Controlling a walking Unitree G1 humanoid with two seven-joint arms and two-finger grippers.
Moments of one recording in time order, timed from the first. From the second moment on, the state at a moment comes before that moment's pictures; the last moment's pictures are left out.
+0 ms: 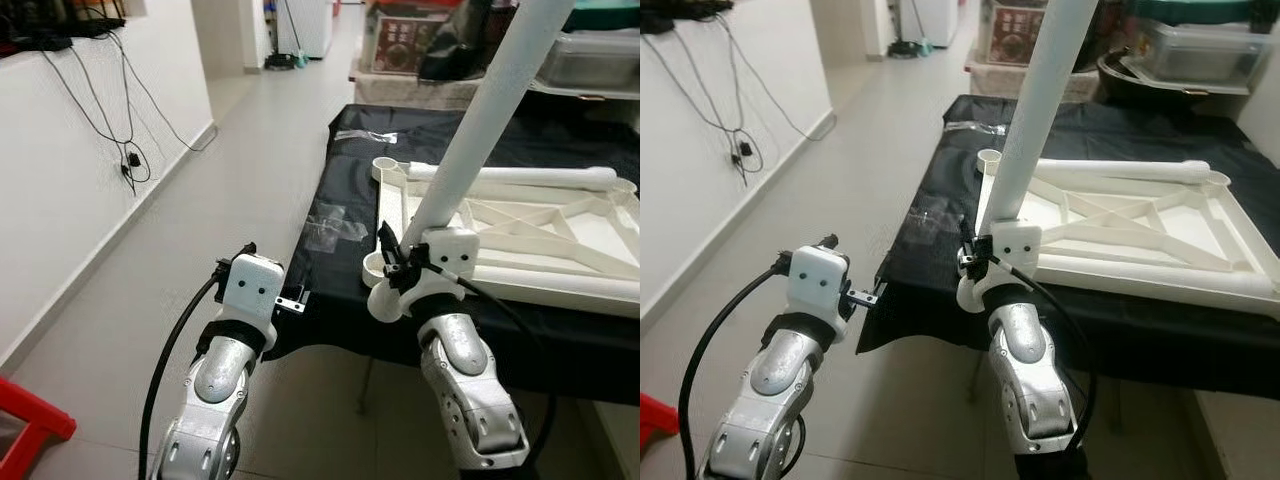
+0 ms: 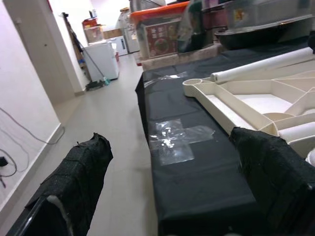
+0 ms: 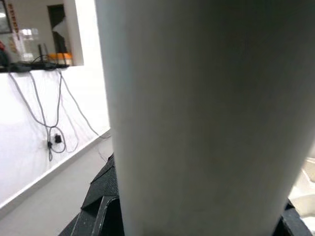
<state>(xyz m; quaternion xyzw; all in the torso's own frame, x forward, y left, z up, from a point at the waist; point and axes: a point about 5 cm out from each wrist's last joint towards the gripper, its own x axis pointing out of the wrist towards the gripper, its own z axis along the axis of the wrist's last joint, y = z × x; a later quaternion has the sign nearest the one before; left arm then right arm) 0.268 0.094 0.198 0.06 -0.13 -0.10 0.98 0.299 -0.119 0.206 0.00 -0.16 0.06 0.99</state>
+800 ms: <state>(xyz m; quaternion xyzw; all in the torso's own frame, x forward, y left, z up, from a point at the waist) 0.268 0.086 0.196 0.06 -0.14 -0.11 0.98 0.299 -0.136 0.205 0.00 -0.16 0.03 0.99</state>
